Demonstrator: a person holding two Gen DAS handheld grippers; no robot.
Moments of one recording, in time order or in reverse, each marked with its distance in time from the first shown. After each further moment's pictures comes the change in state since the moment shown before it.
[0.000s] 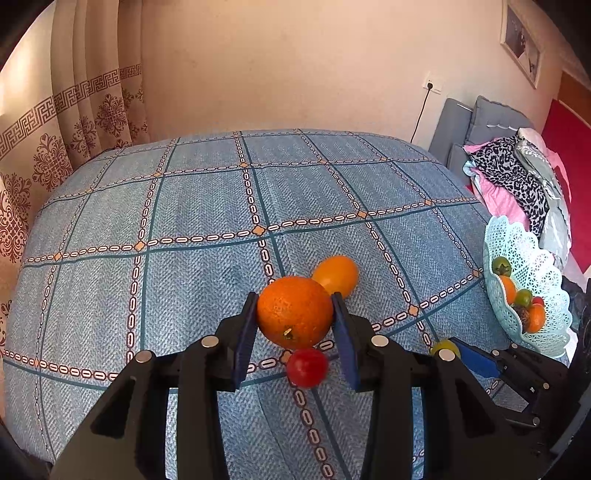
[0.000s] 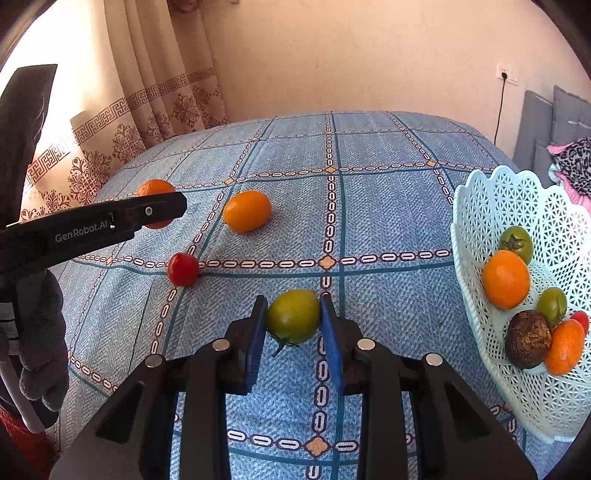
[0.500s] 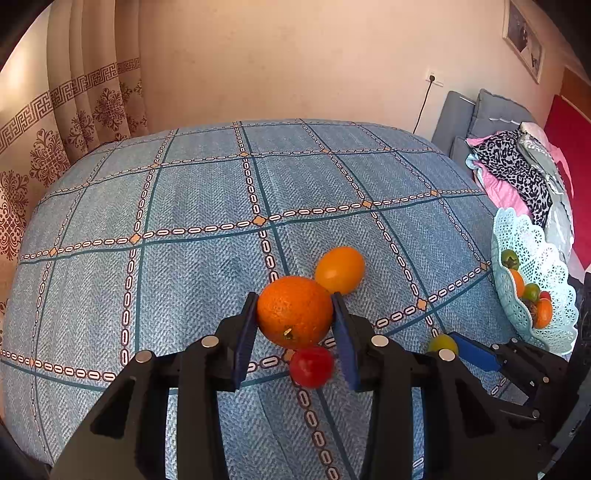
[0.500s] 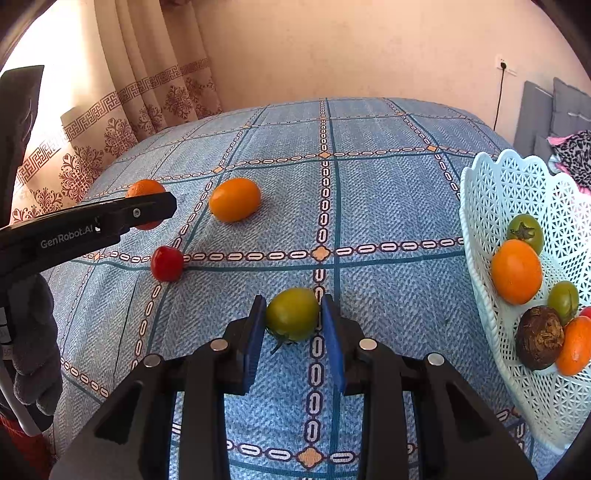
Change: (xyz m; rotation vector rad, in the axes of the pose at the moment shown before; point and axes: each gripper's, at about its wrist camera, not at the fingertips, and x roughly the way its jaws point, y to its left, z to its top) left arm 0.014 0.001 0.000 0.002 0.031 0.006; right arm 0.020 -0.005 -0.001 0.014 0.051 -0.007
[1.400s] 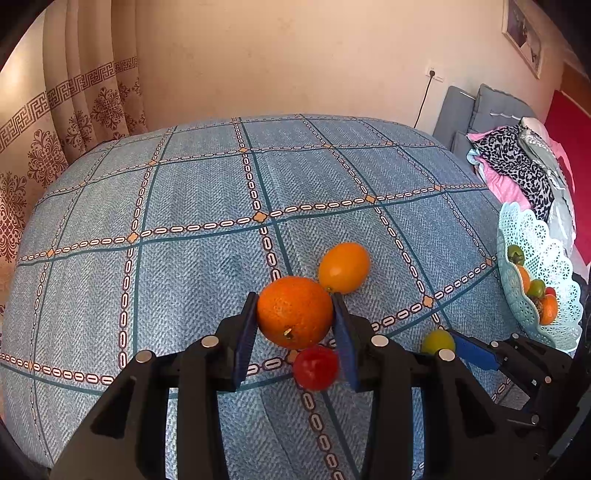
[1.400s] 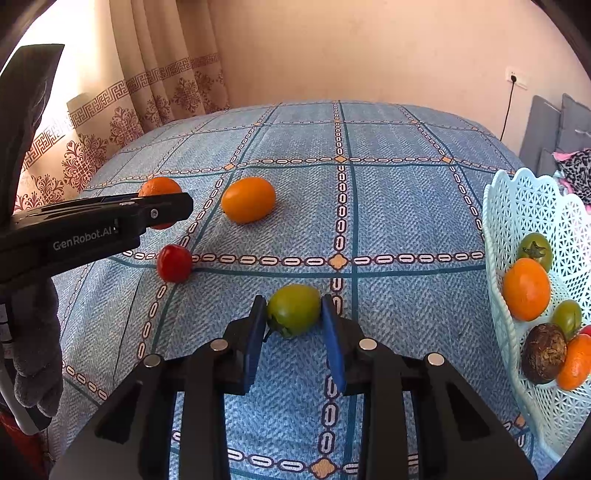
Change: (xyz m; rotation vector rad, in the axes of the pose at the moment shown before) left arm 0.005 -0.002 -0.001 0.012 0.010 0.006; right arm 0.003 0.008 0.000 -0.056 -0.009 -0.006
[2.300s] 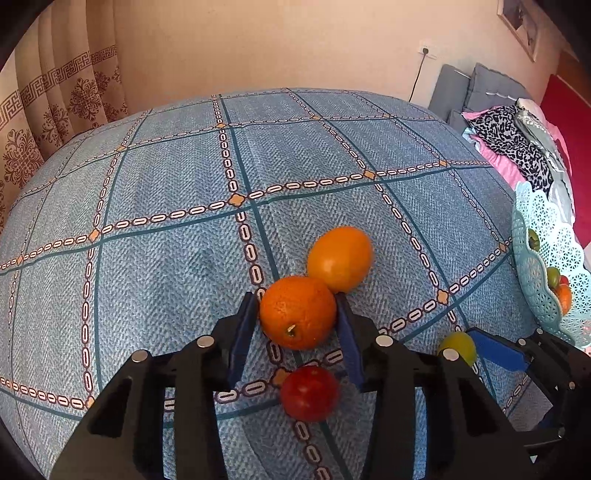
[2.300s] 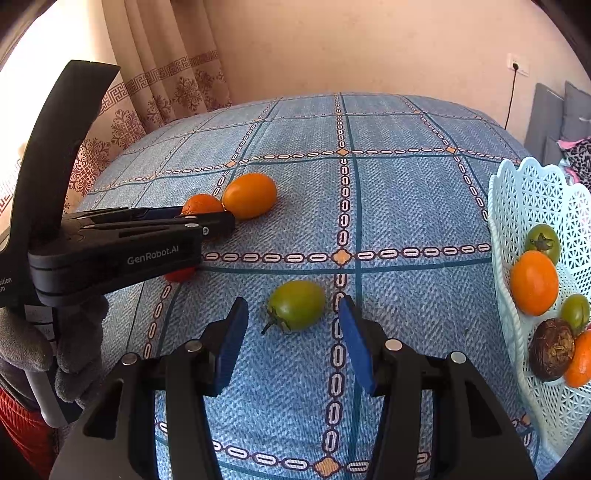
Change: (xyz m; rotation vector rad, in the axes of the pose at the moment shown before) left arm 0.043 -0.006 0.001 0.041 0.082 -0.031; right arm 0.008 -0.002 0.006 0.030 0.031 0.034
